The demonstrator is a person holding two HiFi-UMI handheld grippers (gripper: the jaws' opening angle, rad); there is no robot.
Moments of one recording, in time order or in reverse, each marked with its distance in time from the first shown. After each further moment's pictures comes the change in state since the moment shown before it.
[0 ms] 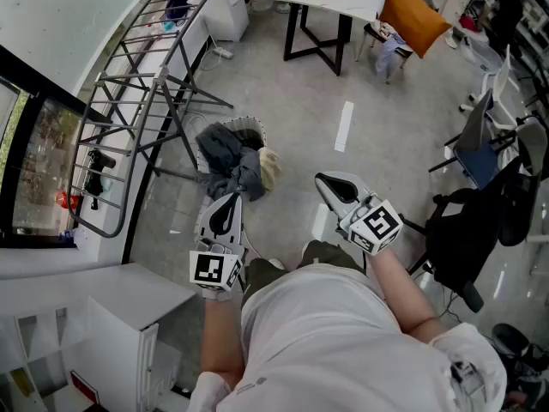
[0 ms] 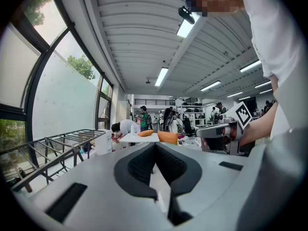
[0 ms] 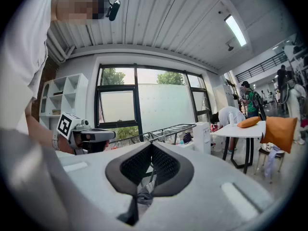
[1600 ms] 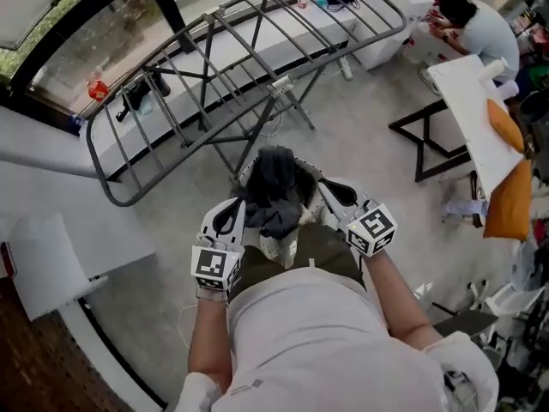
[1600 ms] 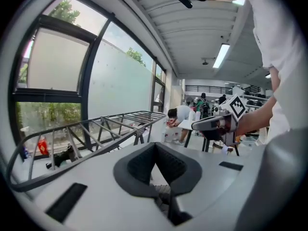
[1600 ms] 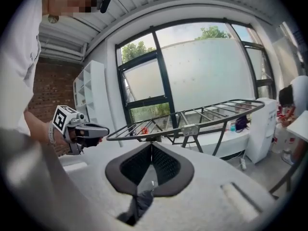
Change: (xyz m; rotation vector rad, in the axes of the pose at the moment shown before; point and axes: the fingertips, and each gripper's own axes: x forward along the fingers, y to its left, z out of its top) left arm 0.091 0.303 -0.064 -0.245 0.163 0.603; right arm 0.421 -0.104 -0.011 -0.059 0.346 0.581
